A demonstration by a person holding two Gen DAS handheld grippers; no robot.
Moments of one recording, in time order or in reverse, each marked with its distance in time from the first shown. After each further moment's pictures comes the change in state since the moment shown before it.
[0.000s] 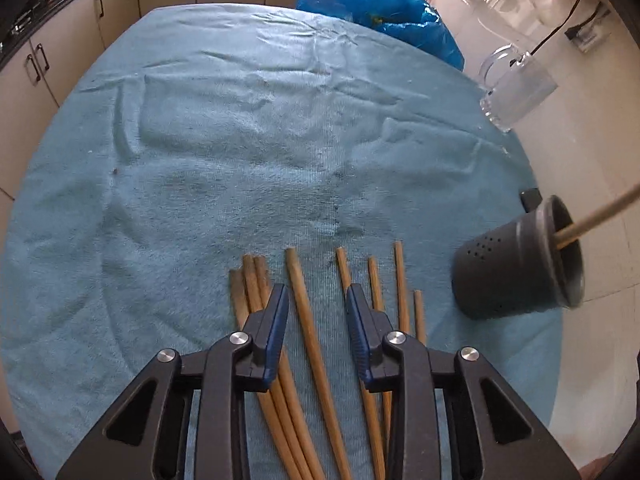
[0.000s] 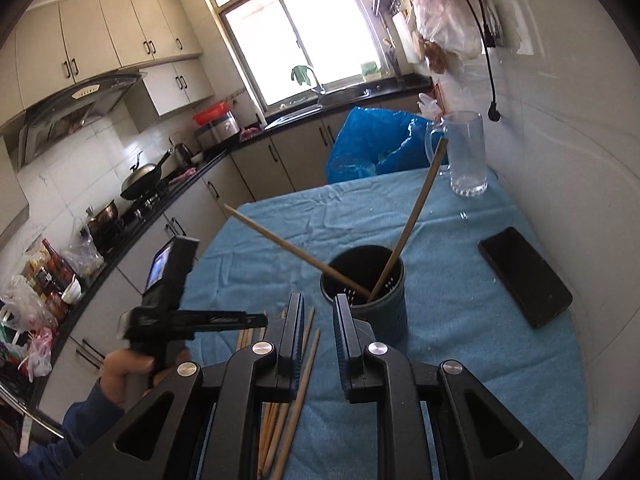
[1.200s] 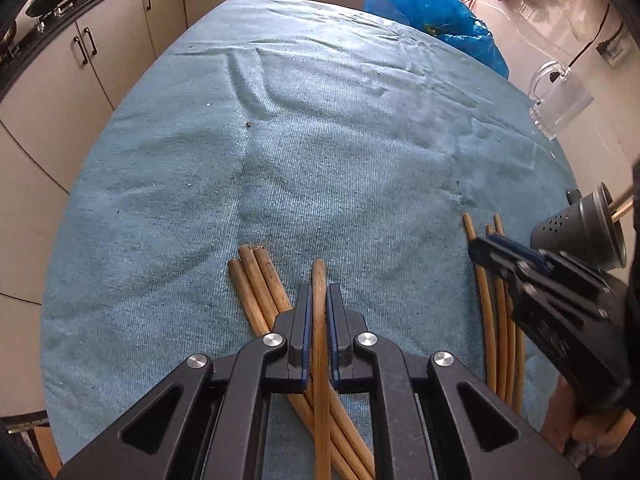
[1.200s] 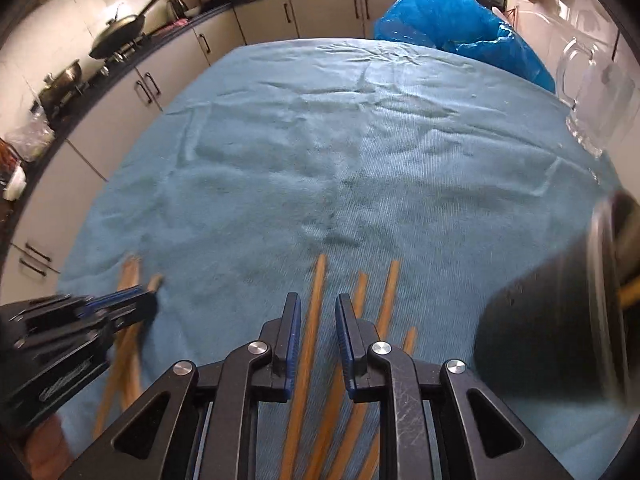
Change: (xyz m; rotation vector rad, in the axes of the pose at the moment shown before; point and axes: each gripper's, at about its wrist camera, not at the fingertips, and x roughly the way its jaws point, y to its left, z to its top) left arm -0.022 0.081 -0.036 -0.051 -0.033 0.109; right arm 0.238 0.069 -0.026 -0.214 0.480 -0.122
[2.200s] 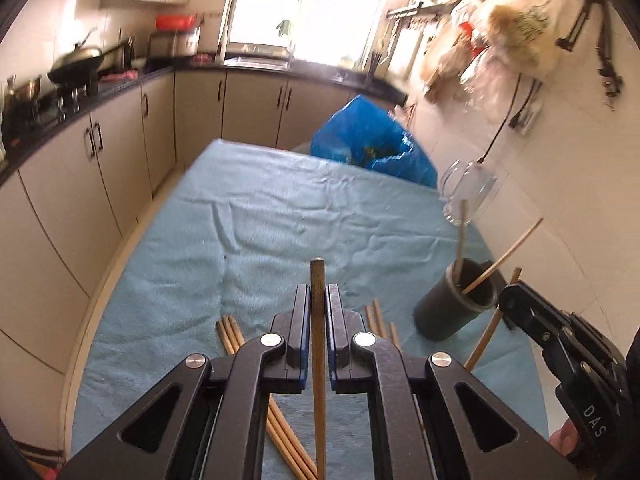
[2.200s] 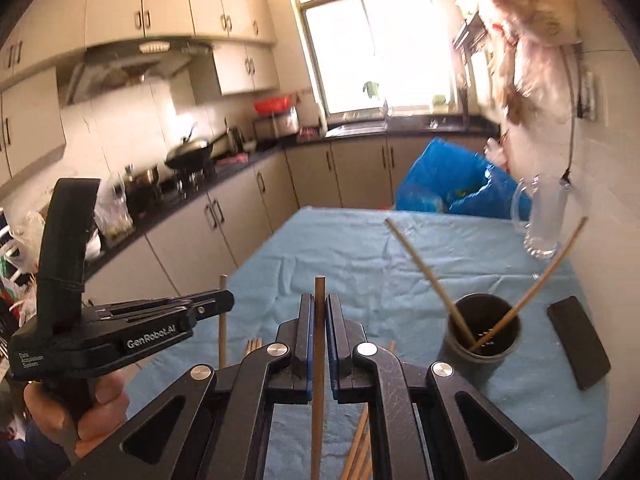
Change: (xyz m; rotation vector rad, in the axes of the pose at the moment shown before) left arm -0.162 -0.048 -0.036 0.047 -0.460 -0.102; right arm -0.196 0.019 -0.065 -0.035 -0.578 0.142
